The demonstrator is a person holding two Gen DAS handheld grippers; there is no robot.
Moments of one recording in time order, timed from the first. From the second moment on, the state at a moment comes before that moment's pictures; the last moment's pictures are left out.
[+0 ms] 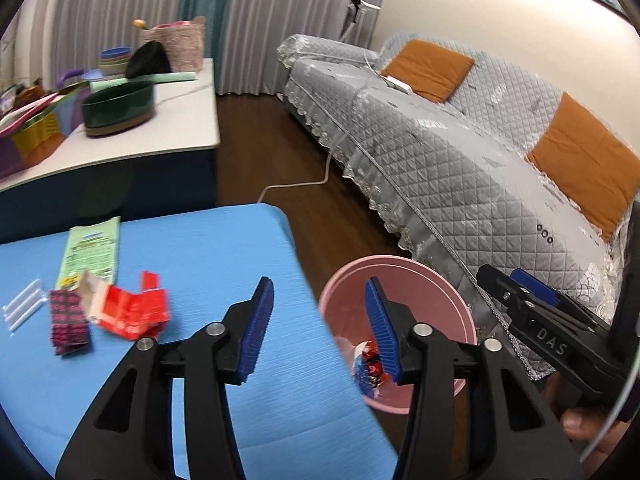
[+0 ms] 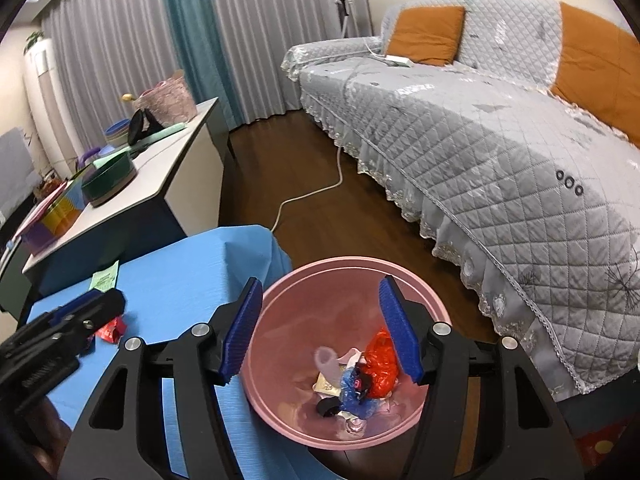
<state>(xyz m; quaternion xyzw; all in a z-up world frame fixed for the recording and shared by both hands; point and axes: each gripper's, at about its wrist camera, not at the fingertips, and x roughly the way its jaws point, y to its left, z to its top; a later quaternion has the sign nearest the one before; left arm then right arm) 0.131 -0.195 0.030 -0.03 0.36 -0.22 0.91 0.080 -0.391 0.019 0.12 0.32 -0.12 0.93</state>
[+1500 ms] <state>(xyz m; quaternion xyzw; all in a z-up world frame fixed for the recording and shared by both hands) 0.223 0.120 -0.040 -0.03 0.39 -0.03 0.92 0.155 -0.195 -0.029 0.07 0.35 0.07 0.93</state>
